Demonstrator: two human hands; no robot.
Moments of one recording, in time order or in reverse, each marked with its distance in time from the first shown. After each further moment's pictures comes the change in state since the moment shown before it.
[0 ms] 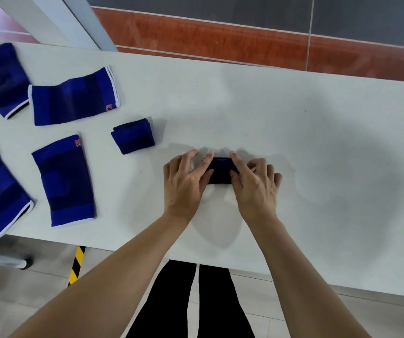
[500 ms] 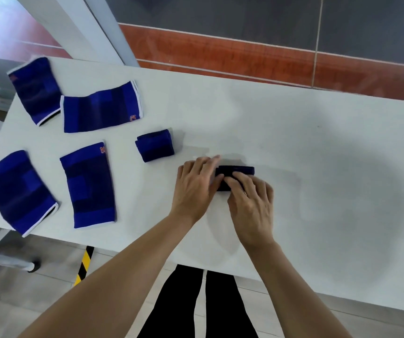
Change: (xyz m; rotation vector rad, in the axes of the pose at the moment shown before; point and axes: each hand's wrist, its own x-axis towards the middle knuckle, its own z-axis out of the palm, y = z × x) left_hand 0.013 -0.013 -0.031 -0.103 -0.104 0.007; right_hand -0.025 -0.036 0.013 -0.014 0.254 -0.284
